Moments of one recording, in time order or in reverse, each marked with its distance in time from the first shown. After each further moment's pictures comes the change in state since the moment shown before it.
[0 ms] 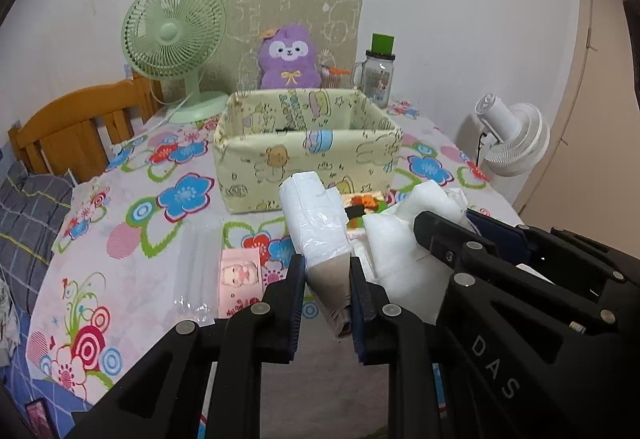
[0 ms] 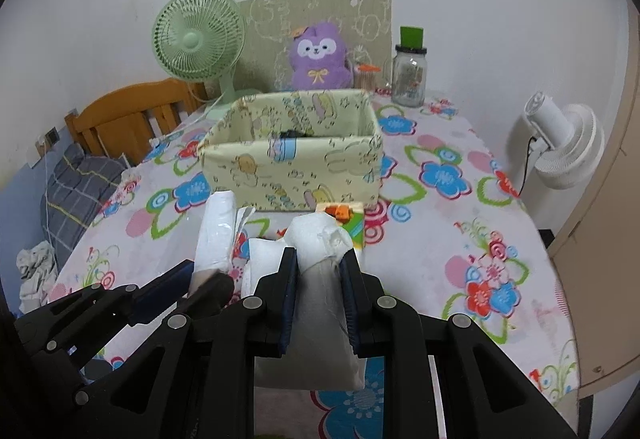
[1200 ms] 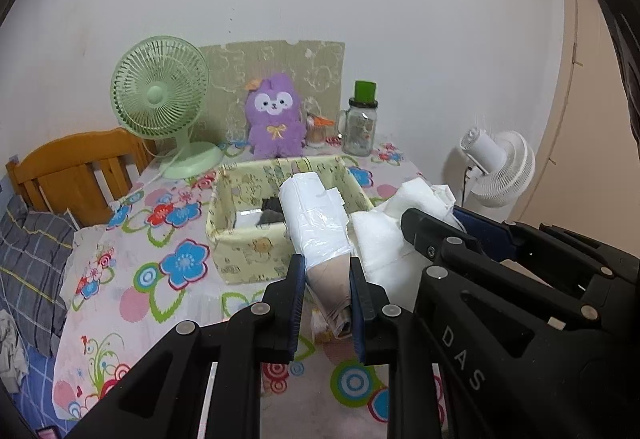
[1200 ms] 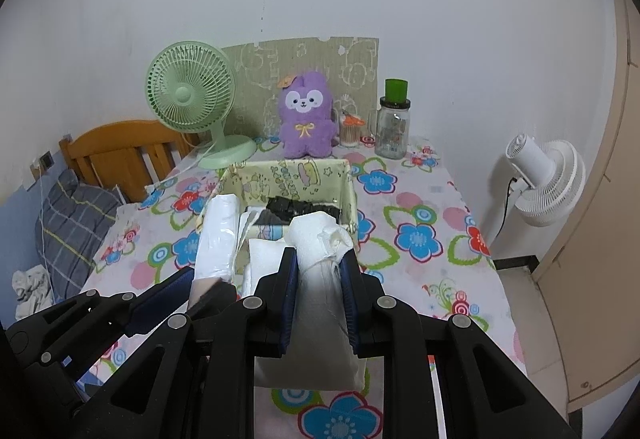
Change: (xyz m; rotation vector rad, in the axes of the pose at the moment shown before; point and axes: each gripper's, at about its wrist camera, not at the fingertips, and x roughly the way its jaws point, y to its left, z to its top) left arm -0.037 -0.018 0.063 0.042 -0.086 -0.023; right arm -0.037 -0.008 0.064 -0.001 -0.091 -0.041
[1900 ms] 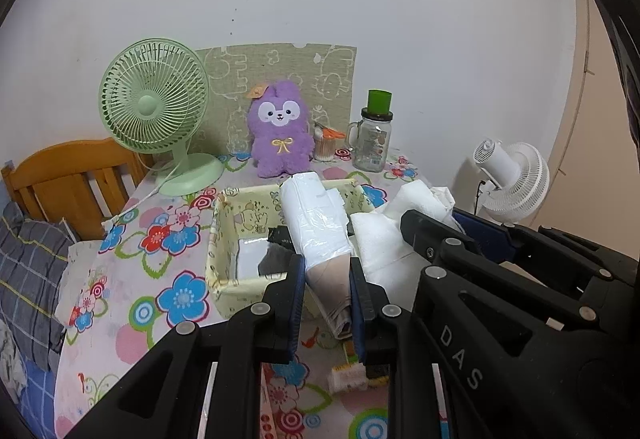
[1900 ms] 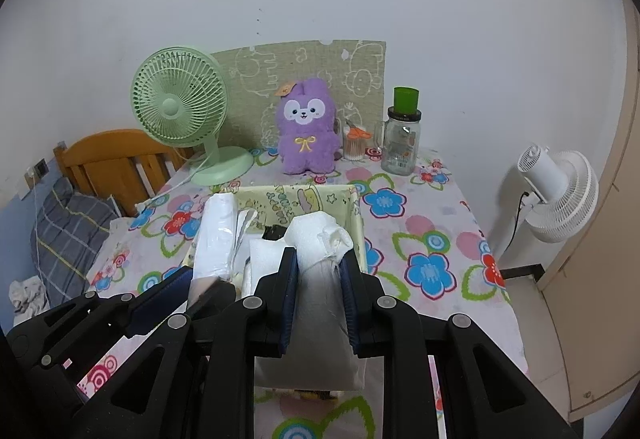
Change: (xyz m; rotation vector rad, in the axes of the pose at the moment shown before) left arm 0.042 0.019 0.037 -0.010 -0.015 0.009; right arm 0.049 0.000 0.040 0.003 -0.003 0.003
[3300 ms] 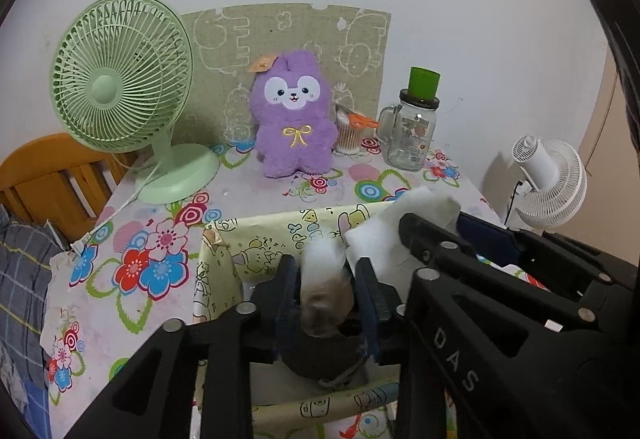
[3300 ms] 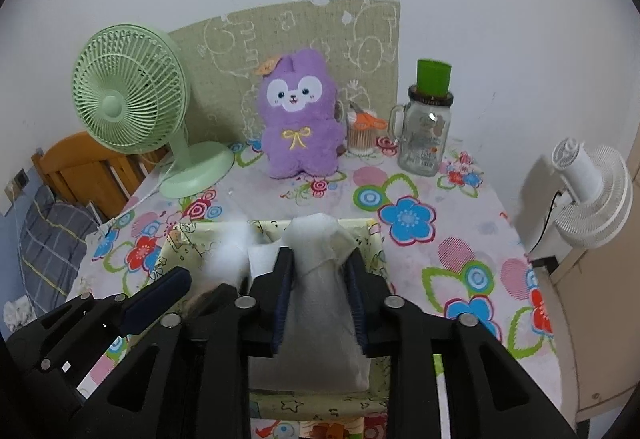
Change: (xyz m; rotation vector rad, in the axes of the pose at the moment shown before) left arm 0.125 0.040 0.050 -0.012 0.092 0.013; right arm 0.137 -0.004 0.050 0.043 0.100 0.007
